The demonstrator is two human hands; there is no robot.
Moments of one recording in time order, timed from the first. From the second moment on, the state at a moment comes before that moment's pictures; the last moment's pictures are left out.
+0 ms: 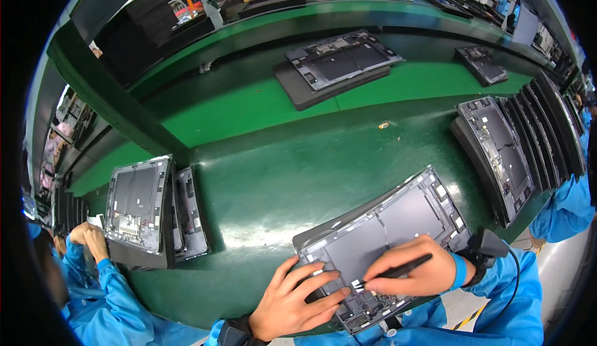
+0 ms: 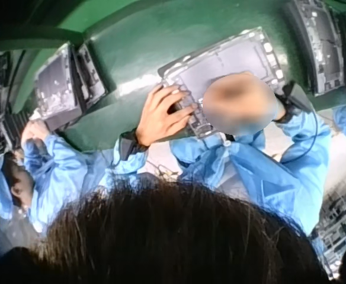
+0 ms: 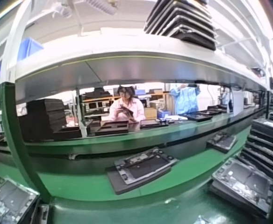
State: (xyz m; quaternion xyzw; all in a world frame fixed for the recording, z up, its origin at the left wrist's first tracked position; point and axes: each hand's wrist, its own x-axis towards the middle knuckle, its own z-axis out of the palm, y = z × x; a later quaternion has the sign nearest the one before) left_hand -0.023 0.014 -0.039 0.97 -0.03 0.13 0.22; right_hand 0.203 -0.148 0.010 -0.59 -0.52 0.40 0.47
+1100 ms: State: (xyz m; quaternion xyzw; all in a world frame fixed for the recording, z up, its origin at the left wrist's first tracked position) left_hand -0.025 0.015 -0.040 0.96 -0.03 0.13 0.25; right_hand 0.200 -0.134 -0.006 -0.50 -0.80 0.20 0.26
